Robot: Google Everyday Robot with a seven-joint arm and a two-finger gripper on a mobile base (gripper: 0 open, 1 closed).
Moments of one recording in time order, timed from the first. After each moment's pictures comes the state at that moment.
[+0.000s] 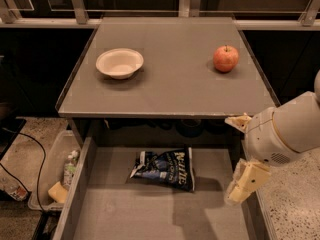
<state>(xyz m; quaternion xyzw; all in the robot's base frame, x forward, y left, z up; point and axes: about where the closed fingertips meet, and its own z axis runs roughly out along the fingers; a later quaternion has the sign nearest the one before) 0.391 -0.160 0.823 -0.60 0.76 0.10 0.23</state>
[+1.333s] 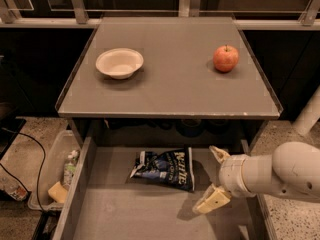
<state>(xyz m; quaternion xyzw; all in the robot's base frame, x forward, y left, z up) 0.424 -0.140 0.671 -0.52 0.77 0.14 0.34</state>
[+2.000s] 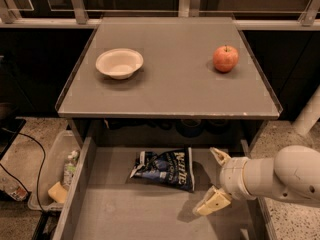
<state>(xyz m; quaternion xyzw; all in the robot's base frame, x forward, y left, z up) 0.423 -0.139 0.667 -0.52 0.77 0.14 0.34</state>
